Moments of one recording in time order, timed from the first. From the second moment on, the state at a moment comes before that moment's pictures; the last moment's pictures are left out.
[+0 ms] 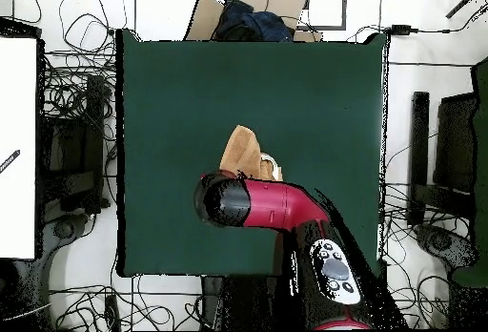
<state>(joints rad) -0.30 -0.79 0.14 1.95 -0.10 0.41 1.57</state>
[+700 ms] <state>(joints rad) -0.30 -0.78 0.14 1.82 -0.10 0.57 1.57</state>
